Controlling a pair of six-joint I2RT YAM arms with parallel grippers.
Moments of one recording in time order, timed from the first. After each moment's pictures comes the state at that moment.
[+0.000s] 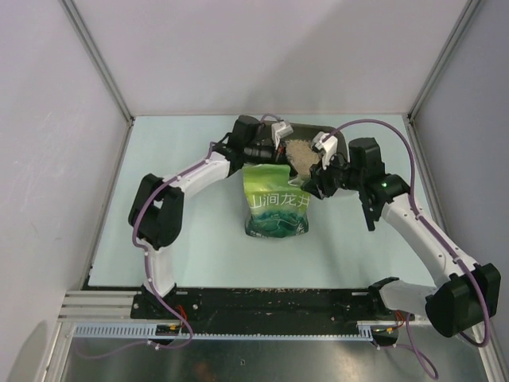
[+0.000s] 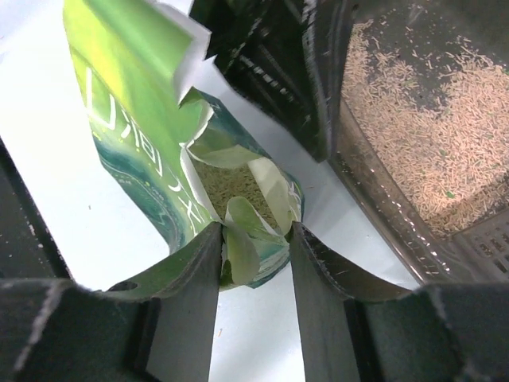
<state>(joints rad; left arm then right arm) -0.57 1.94 1.51 -0.08 0.94 -0.03 0.38 1.21 1.07 -0.41 -0.54 -0.22</state>
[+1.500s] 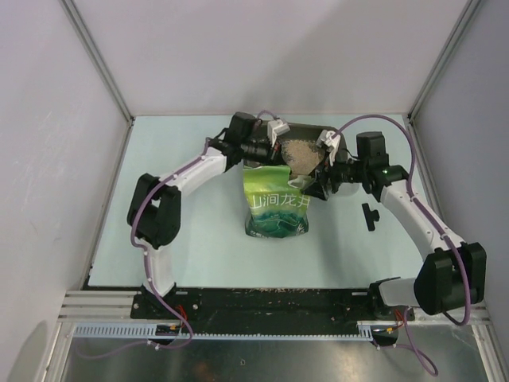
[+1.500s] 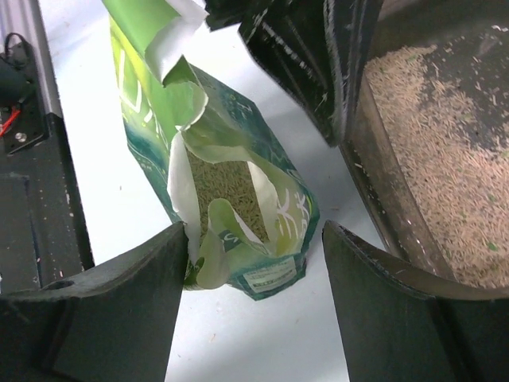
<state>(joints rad) -0.54 1.94 1.55 -0.20 0.90 0.03 0.25 1.32 1.09 -0.42 -0.88 -0.36</state>
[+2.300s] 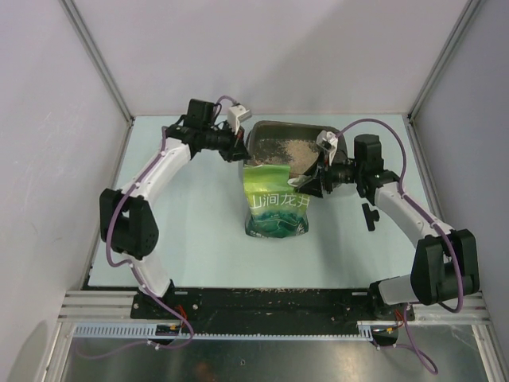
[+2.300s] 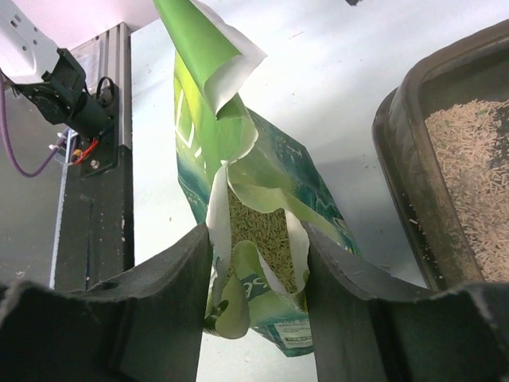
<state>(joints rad) -0.33 1.77 1.59 -0.57 0.75 0.28 0.23 1.39 0.99 -0.10 -1.12 -0.17</state>
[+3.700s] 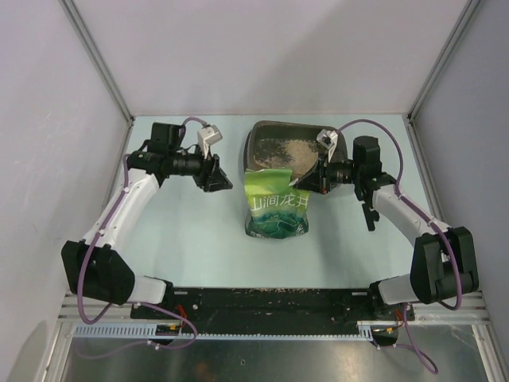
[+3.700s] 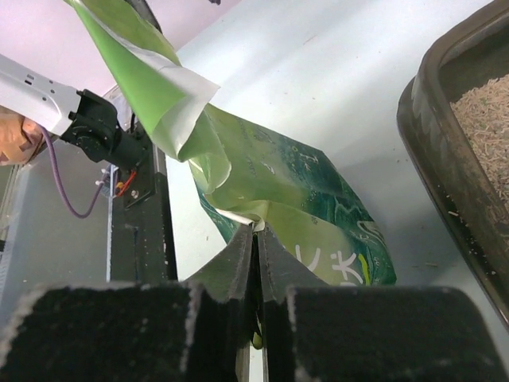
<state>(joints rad) -0.20 1.38 1.28 -0.74 0.89 0.36 0.24 1.40 0.92 0.10 -1.12 0.13</state>
